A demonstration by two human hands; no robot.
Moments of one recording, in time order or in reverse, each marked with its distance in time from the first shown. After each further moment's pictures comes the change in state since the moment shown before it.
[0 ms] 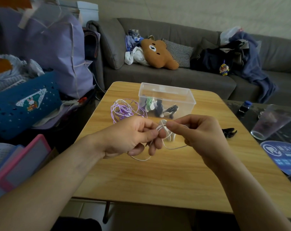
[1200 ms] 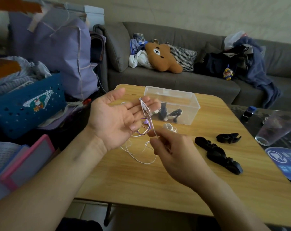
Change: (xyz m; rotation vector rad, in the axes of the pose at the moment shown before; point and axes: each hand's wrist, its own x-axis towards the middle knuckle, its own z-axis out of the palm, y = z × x) left_hand -0.007 0.015 -0.027 -0.948 0.186 0.090; right_hand -0.018 0.013 0.045 -0.492 -0.178 -0.311
